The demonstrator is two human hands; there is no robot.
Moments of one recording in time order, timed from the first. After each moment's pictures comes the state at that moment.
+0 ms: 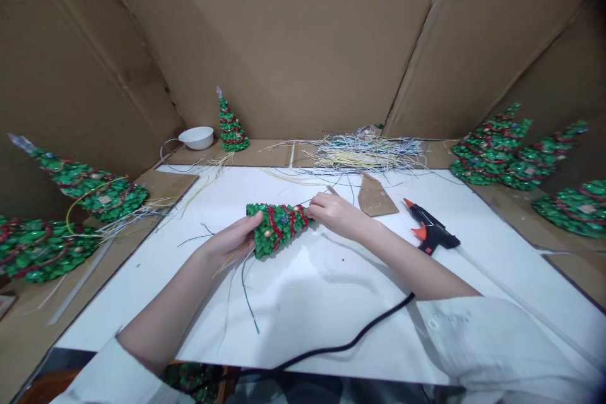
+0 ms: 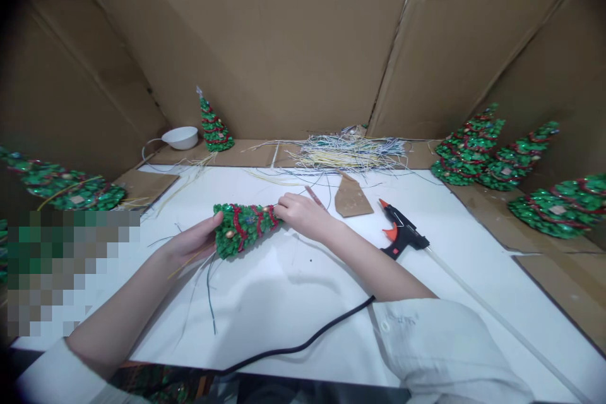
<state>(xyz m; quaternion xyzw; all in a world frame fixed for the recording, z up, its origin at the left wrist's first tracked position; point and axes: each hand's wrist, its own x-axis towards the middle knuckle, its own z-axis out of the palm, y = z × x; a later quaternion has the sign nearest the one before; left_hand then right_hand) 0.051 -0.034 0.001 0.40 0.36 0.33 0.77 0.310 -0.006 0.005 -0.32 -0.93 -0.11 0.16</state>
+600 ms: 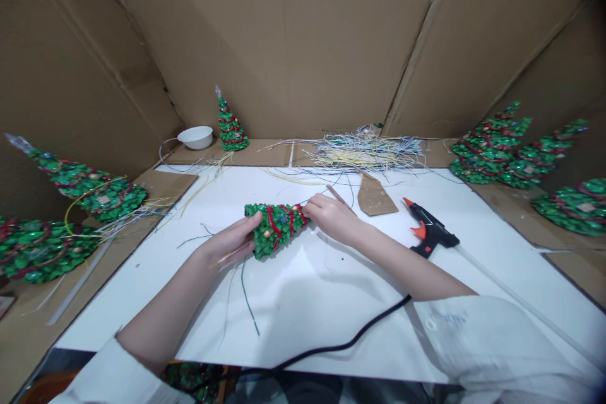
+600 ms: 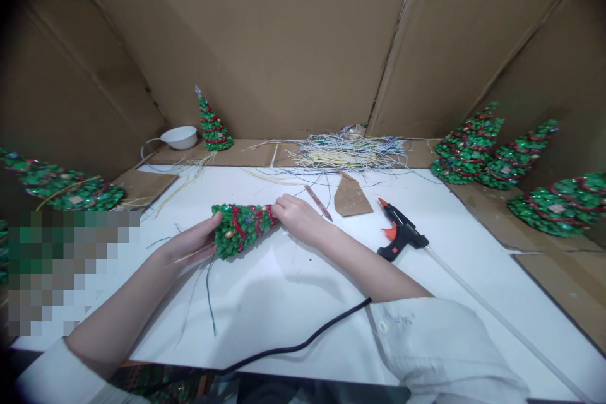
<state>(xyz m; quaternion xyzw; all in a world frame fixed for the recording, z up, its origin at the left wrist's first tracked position) 0.048 -0.035 0.001 0.44 0.36 0.30 0.77 0.300 -0.015 0.011 -0.35 -0.92 -0.02 0.19</state>
